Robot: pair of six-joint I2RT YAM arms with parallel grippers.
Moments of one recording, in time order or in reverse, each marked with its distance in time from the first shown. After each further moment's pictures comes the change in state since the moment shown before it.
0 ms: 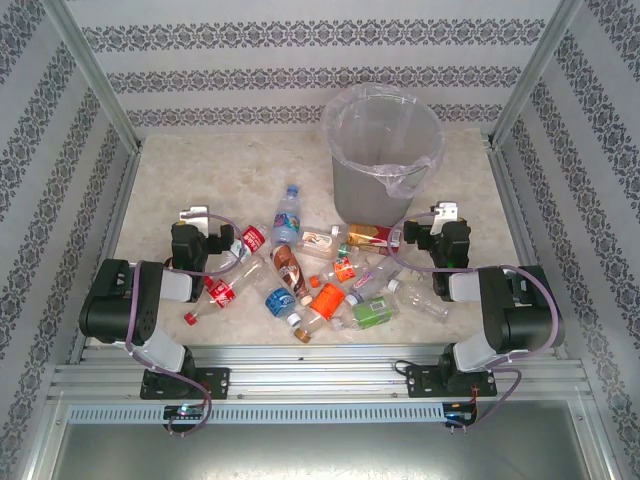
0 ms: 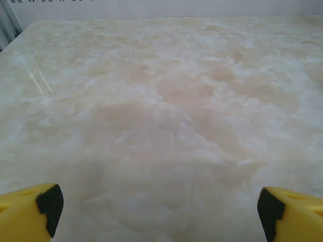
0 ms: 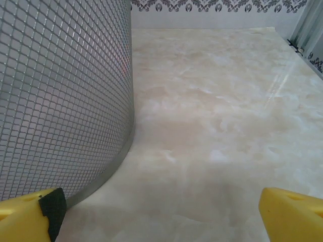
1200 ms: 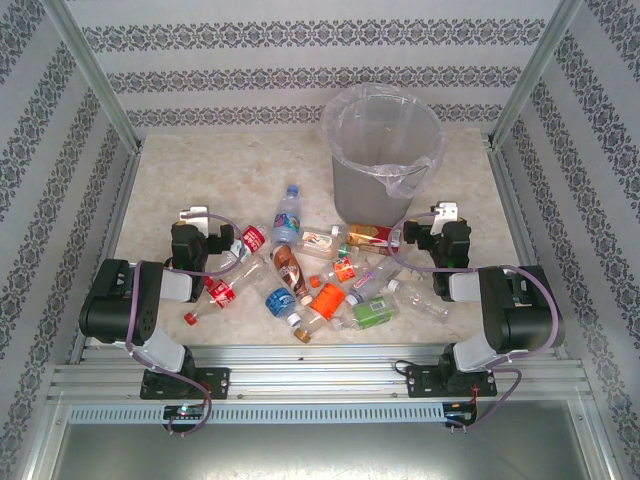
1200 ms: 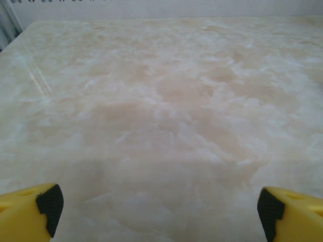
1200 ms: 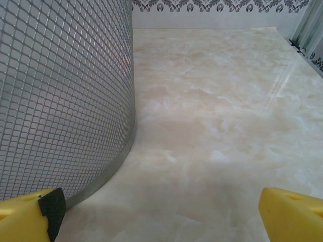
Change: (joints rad) left arm 0.000 0.000 -0.001 0.004 0.000 0.000; right arm -0.002 0.000 0.000 0.000 -0.008 0.000
